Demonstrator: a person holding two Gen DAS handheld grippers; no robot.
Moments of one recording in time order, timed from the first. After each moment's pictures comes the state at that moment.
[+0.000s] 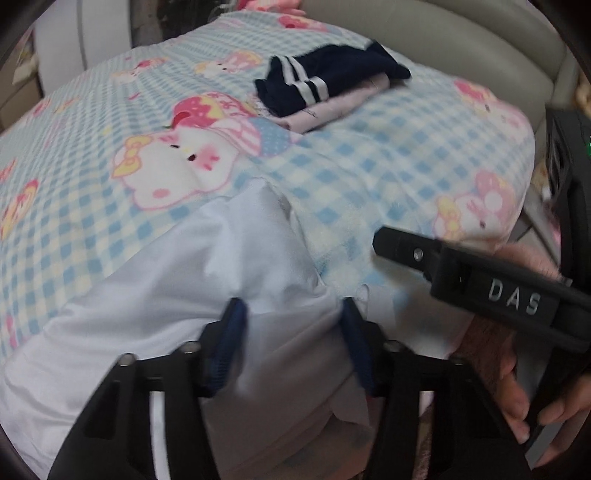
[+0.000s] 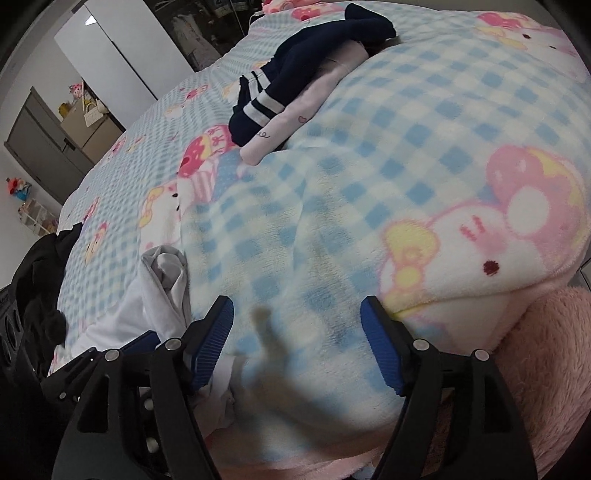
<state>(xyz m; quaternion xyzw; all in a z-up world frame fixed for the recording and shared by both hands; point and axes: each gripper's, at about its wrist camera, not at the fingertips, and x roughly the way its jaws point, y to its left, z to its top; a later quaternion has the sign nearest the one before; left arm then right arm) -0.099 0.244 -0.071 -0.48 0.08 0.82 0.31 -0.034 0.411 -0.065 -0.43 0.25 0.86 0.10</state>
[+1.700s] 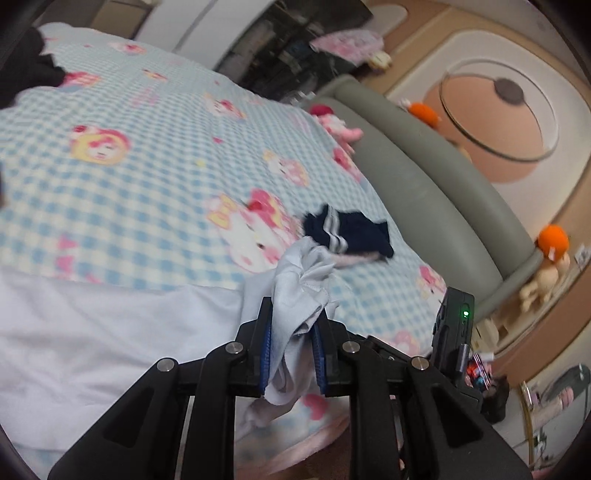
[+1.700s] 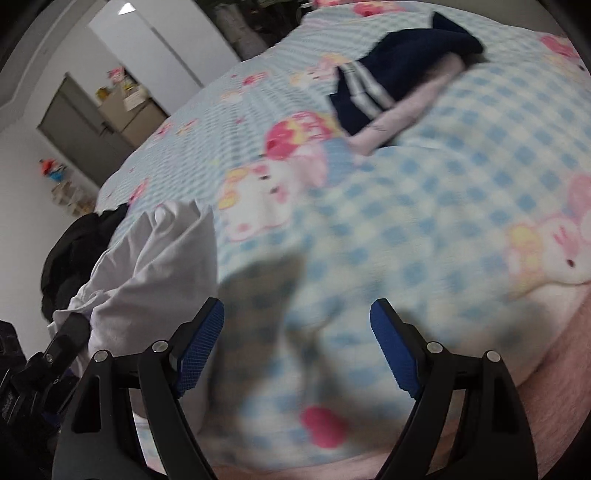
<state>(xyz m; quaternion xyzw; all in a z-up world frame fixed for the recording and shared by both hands) -0.081 0.079 -0.020 -0.37 -0.24 0.85 0.27 -0.064 0.327 -0.041 -0.44 0.25 0.86 0.00</state>
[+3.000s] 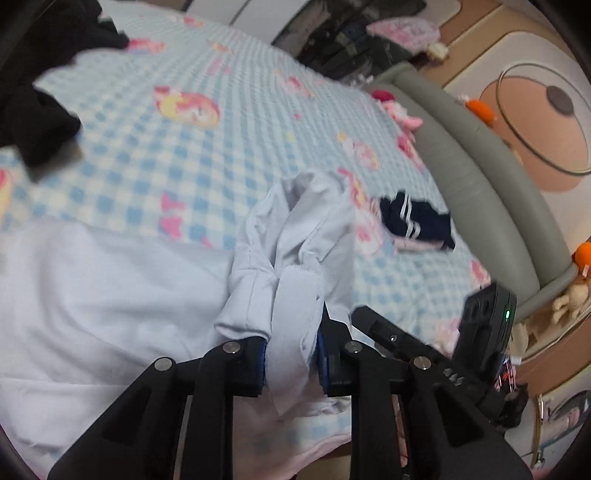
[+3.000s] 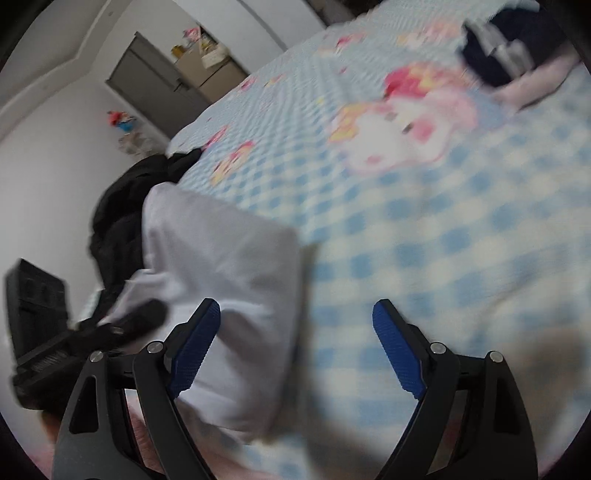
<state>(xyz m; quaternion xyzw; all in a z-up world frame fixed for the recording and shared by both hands) -0.093 0.019 -0.048 -0.43 -0.23 0.85 0.21 -0.077 0.268 -0.072 -0.42 0.22 0.87 -0.13</state>
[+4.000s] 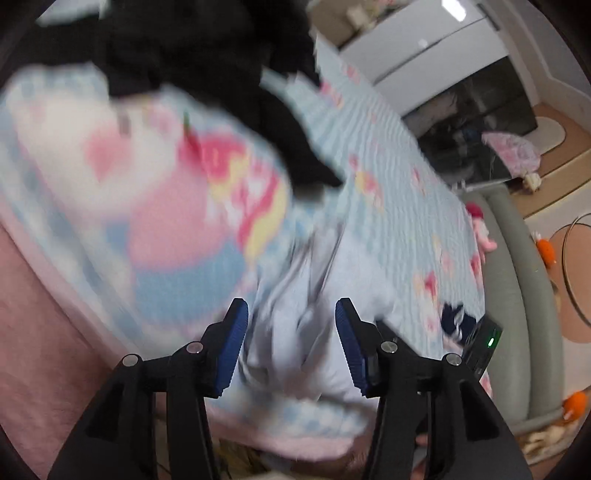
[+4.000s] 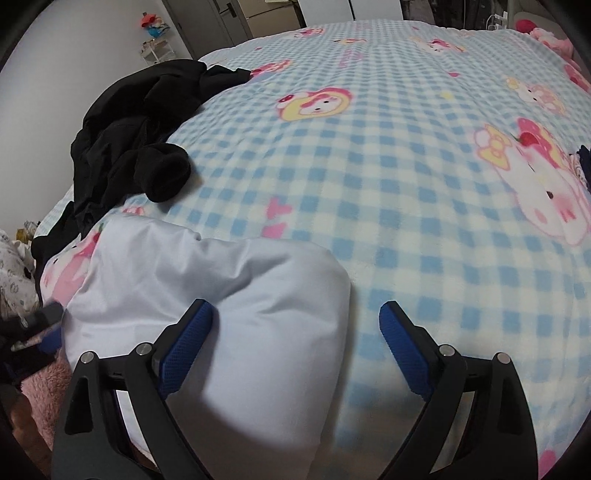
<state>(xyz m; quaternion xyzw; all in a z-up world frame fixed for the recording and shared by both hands) -0.037 -0.157 -0.043 -0.40 -0.36 0.84 0.00 -0.125 0.114 -0.070 -0.49 0.05 0.85 -0.19</state>
